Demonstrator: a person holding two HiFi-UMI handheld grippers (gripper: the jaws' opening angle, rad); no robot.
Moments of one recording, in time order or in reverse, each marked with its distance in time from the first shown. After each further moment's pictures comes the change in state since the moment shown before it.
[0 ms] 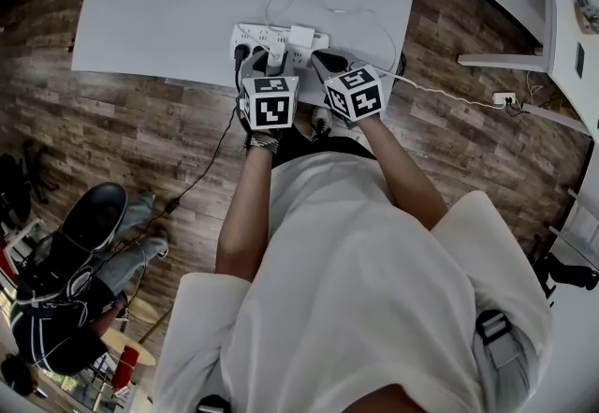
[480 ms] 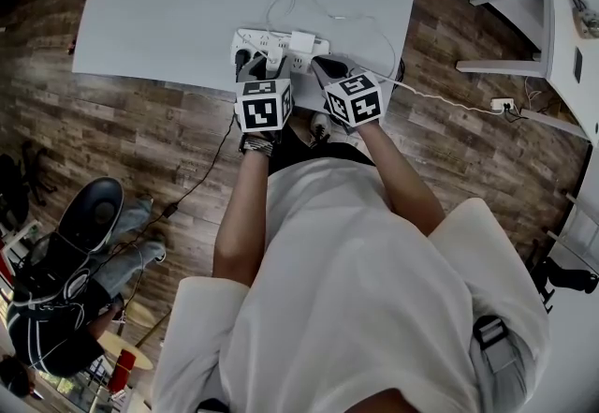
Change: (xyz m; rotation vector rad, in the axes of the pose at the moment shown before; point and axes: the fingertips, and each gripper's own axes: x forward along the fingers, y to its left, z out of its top) left arm -0.001 0.001 -0.003 -0.138 -0.010 -0.062; right arm -0.001 -0.001 -0.002 0.006 -0.005 -0.005
